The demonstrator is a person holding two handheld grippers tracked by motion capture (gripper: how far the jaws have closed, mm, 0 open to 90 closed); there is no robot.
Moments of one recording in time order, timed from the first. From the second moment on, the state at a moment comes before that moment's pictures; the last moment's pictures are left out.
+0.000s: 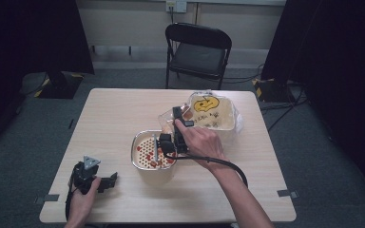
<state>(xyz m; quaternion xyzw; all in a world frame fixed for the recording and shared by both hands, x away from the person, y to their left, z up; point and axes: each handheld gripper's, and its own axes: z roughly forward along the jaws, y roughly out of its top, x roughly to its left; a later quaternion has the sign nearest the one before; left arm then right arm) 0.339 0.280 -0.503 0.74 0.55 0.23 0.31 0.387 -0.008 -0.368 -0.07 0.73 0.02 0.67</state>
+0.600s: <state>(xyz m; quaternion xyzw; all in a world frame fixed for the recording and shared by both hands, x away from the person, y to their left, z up) 0.339 0.280 -0.503 0.74 0.55 0.23 0.31 0.384 -0.006 -0.384 -0.17 0.66 -0.09 0.73</state>
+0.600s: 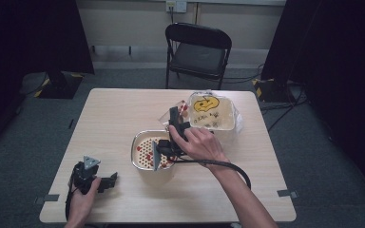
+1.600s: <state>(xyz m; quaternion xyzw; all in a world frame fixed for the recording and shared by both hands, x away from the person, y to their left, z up) 0.339 0.280 -0.503 0.74 0.55 0.23 0.31 0.378 -0.016 -0.351 0.01 0.75 0.11 0.65</state>
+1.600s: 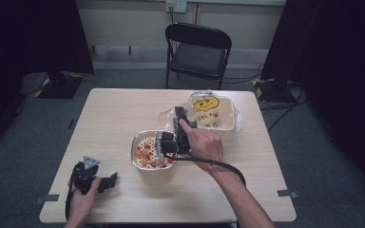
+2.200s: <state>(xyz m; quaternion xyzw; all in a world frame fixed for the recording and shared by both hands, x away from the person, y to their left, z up) 0.339 0.280 -0.503 0.74 0.55 0.23 0.31 0.402 -0.067 -0.330 0.30 0.73 0.52 0.32</state>
